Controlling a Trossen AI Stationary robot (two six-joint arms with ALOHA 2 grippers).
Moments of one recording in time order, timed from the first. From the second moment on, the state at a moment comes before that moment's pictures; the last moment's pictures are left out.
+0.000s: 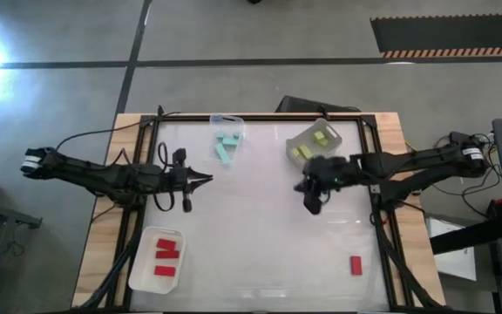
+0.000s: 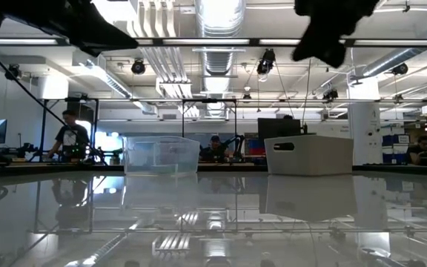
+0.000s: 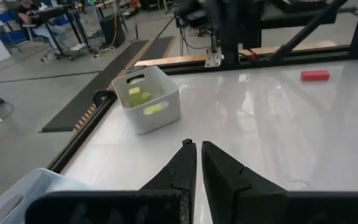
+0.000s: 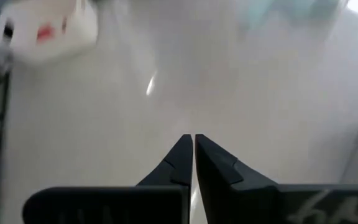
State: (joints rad) left arm -0.16 0.74 0.48 0.03 -0.38 0.07; right arm 0.06 1.16 0.92 -0.45 0.09 0.43
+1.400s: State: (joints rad) left arm -0.16 0.78 0.48 0.18 -0.43 0.22; right arm 0.82 1.69 0.93 -0.85 -0.32 1.93
